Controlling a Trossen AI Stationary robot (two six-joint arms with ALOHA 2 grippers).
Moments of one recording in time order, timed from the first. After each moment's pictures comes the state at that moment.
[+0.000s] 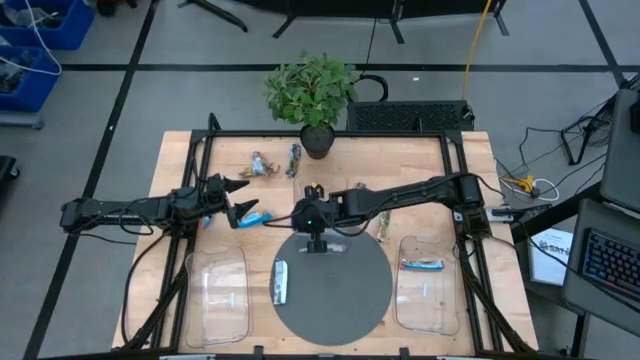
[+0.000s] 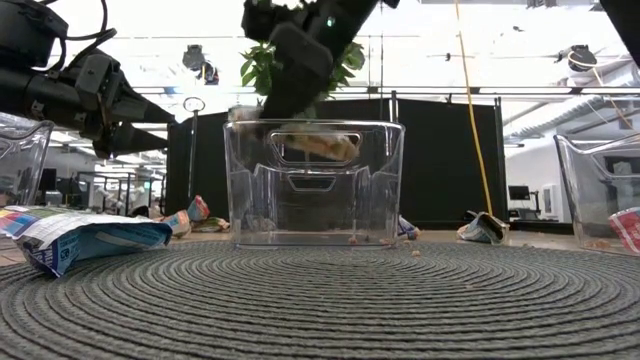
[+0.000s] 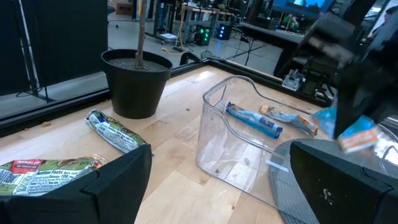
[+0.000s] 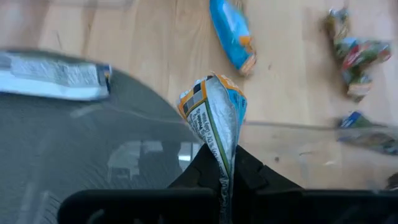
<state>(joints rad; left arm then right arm) 0.07 0.24 0.01 0.08 -0.34 -0.29 0.08 2.03 1.70 -0.60 0.19 -0.09</state>
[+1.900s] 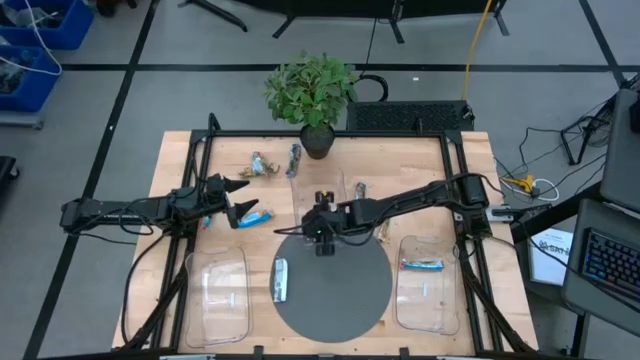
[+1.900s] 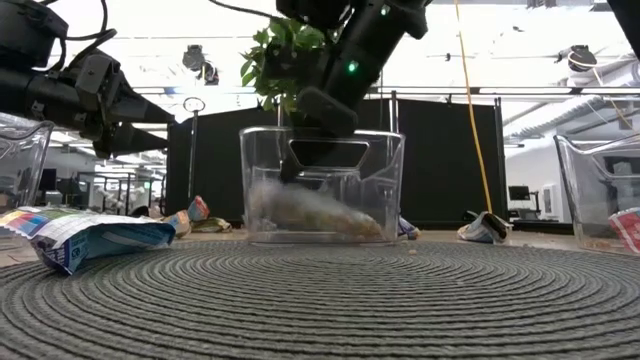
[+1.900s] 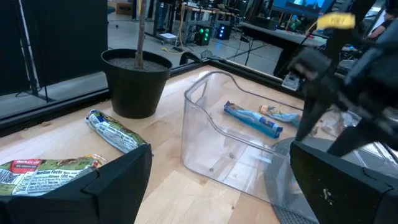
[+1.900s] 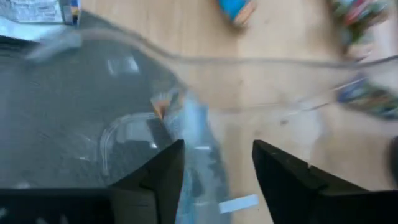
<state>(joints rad) 0.07 0.24 0.01 0.08 -0.34 -0.29 0.10 1.99 1.46 -0.43 0.32 -0.10</state>
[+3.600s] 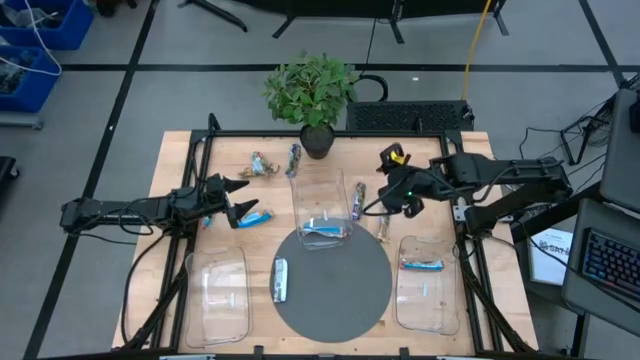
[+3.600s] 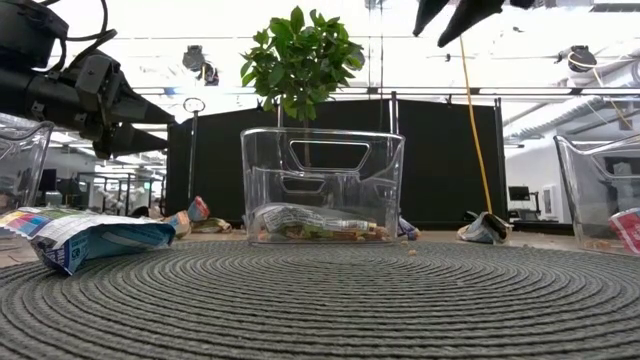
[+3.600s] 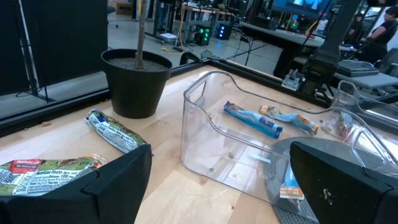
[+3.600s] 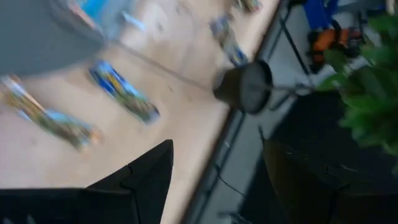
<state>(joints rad) 0.07 0.24 0.01 0.08 -0.34 -0.29 0.08 1.32 1.47 -1.14 0.53 -0.72</state>
